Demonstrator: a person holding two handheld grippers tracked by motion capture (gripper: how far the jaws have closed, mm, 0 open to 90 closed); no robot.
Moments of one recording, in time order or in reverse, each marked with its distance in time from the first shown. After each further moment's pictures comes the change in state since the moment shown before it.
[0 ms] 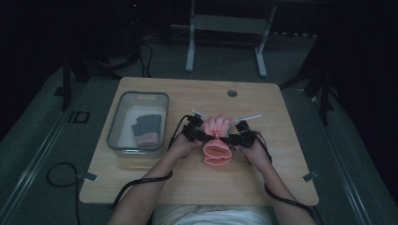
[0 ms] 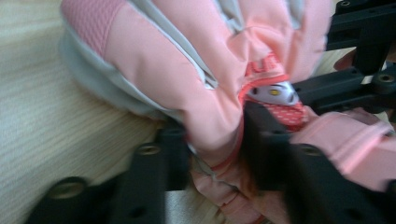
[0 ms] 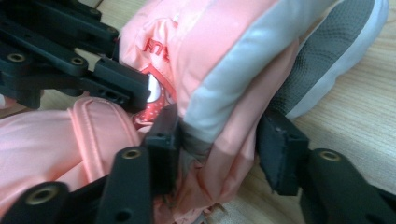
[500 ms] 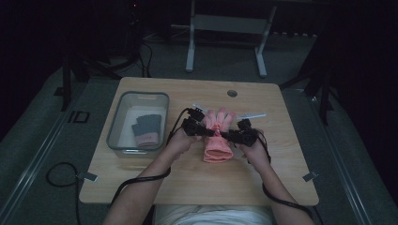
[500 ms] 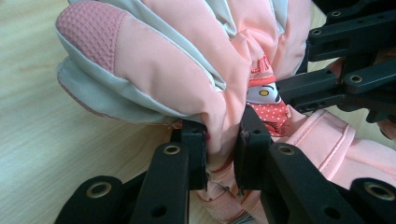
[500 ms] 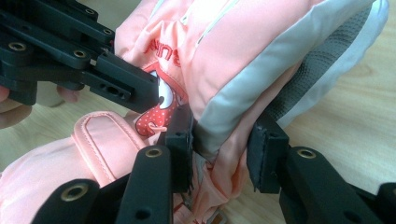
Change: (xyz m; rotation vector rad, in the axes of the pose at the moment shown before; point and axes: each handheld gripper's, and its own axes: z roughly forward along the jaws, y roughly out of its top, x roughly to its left) left arm -0.023 0.018 -0.036 -0.038 0.027 0.079; right arm 0.020 0.008 -0.023 -0.121 -0.014 -0.047
